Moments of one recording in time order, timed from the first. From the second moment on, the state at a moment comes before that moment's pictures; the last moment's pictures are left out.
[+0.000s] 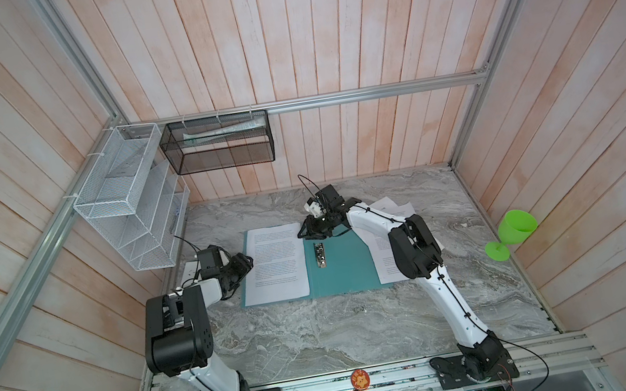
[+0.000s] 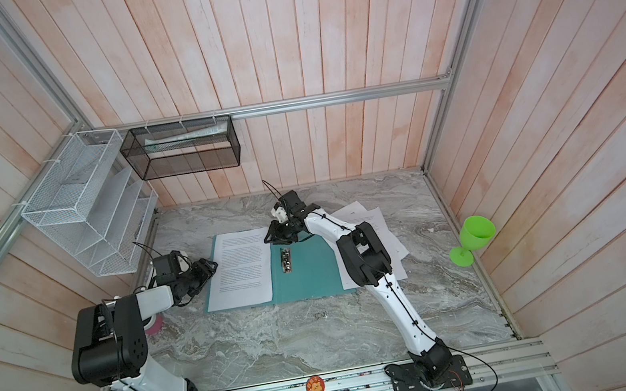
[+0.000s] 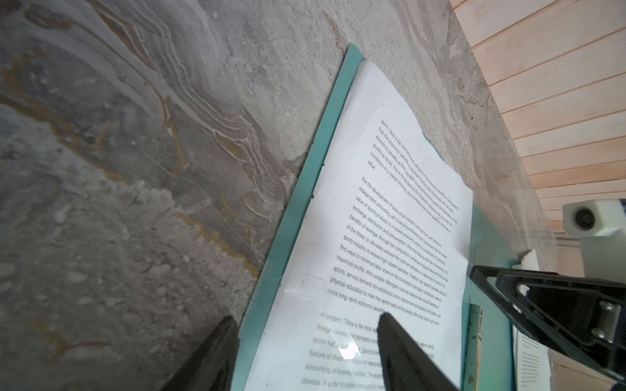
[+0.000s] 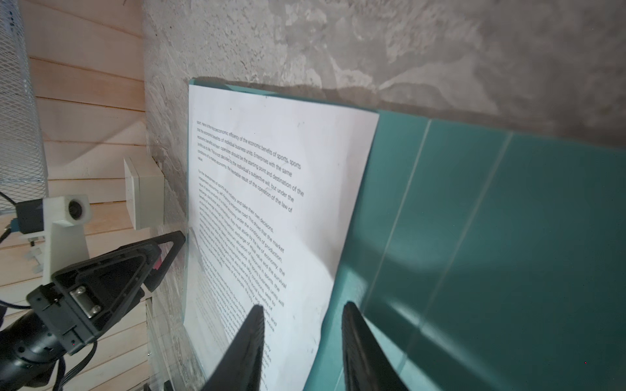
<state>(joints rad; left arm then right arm) 0.13 1.70 0.75 0.11 0.37 -0.57 0.59 2.56 2.14 -0.50 -0.63 0.62</state>
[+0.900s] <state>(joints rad) 0.13 1.71 0.75 0.12 0.37 -0.57 0.67 2.41 1.81 -0.37 -0.74 0.70</state>
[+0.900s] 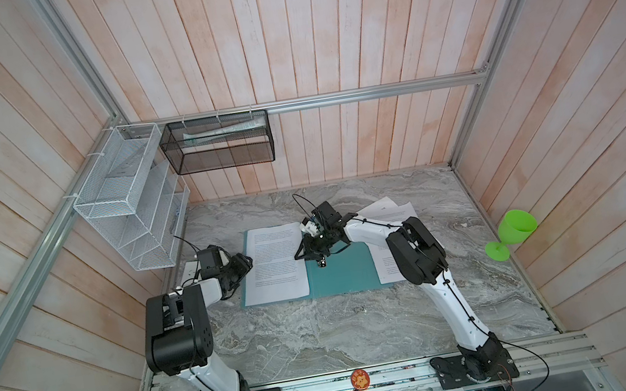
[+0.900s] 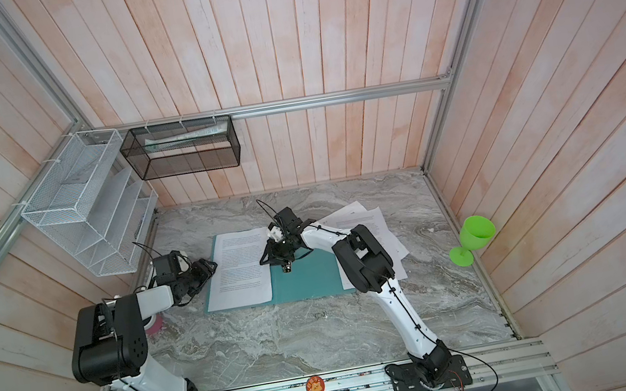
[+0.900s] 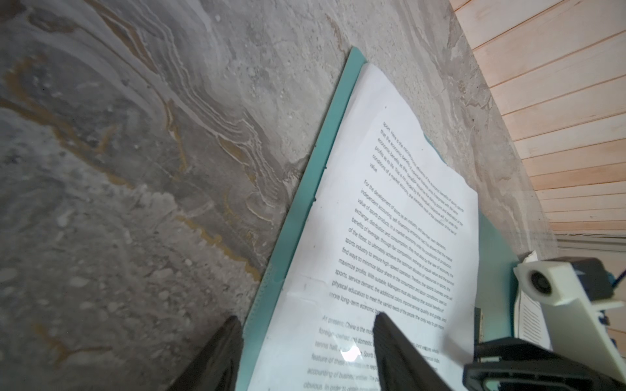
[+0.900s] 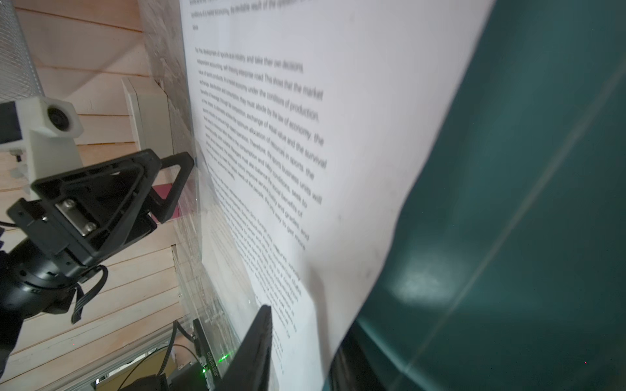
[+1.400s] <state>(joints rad) 0.13 1.71 0.75 0.12 0.37 -0.57 0.70 2.27 1.55 -0.25 -0.78 0.76</state>
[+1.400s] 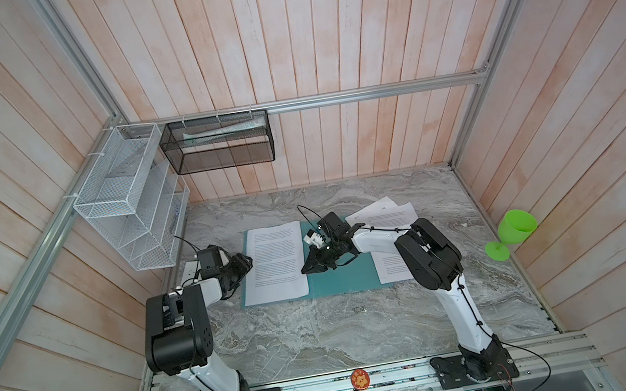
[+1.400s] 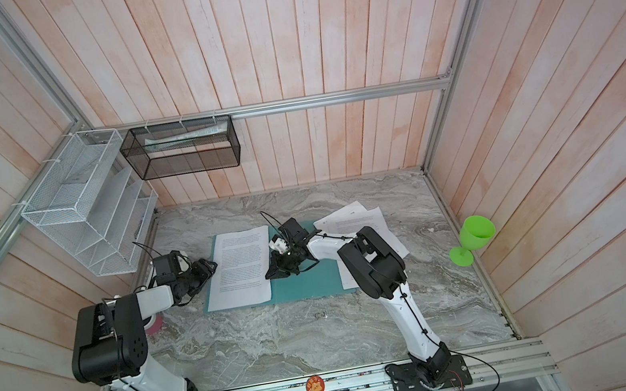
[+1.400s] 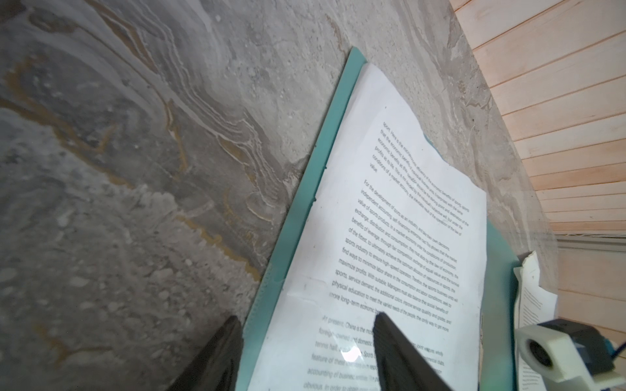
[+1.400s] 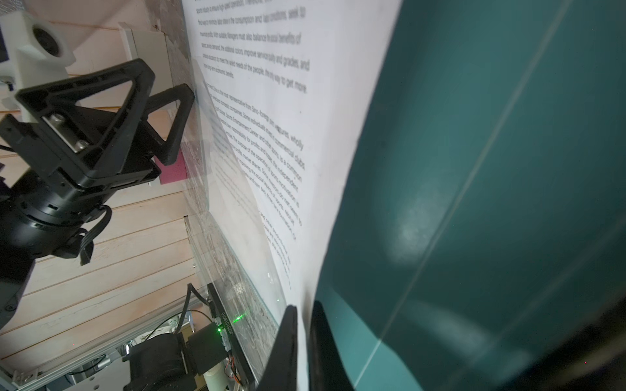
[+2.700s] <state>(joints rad) 0.13 1.71 0.75 0.12 0.37 -0.58 0.79 2.31 1.57 -0.16 -0.82 0.85</state>
